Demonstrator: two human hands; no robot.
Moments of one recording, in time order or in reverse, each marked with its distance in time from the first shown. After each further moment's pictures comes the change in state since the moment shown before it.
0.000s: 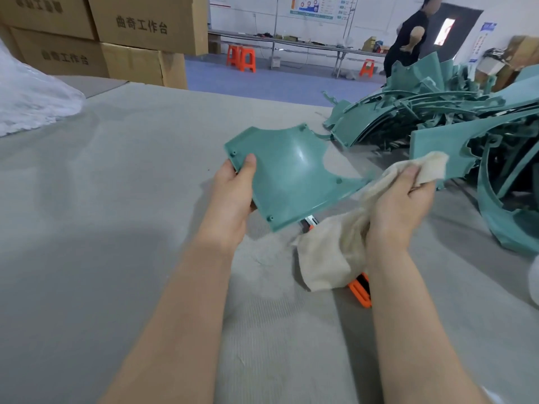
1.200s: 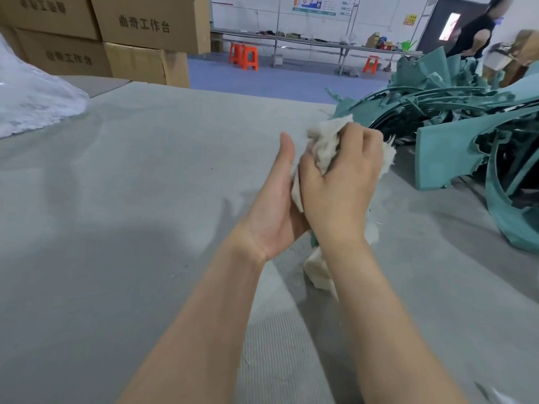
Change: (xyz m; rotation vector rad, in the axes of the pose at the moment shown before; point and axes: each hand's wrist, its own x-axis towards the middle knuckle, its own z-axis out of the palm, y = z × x) left_hand -0.031 0.001 0.031 -0.225 -0.623 -0.233; right_hand -0.062 -0.028 0.034 -0.289 -0.289 -0.669
